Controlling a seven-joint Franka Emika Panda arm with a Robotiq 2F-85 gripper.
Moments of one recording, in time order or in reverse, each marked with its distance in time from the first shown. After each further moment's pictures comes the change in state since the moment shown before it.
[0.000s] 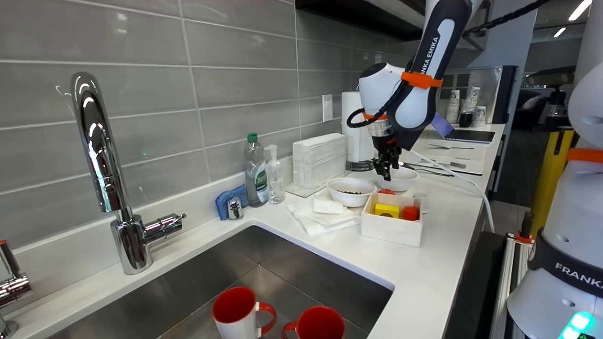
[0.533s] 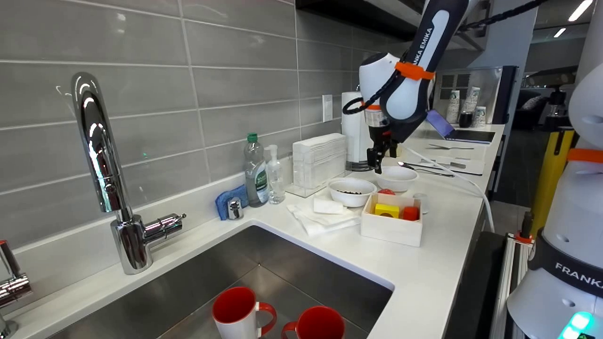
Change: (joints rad) arm 0.006 -0.054 0.009 0.012 0.154 0.000 -0.056
